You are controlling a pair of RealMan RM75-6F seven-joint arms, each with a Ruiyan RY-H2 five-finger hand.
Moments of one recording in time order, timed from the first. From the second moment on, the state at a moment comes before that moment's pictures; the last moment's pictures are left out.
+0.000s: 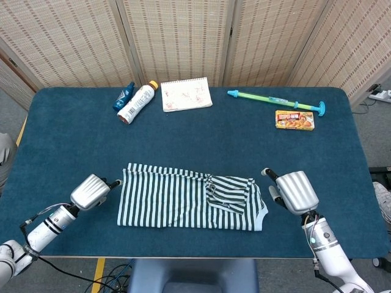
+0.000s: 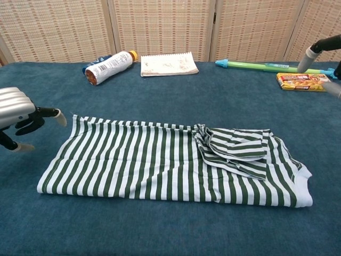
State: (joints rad) left arm -0.57 -1.61 0.10 -0.64 1.84 1.34 -0.23; right arm 0.44 -1.17 0.05 -1.89 -1.36 1.31 -0.45
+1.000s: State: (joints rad) left arm -0.61 -1.83 0.15 -0.36 1.80 1.34 -0.32; right arm 0.40 -1.17 0.08 -1.89 -1.34 1.29 -0.44
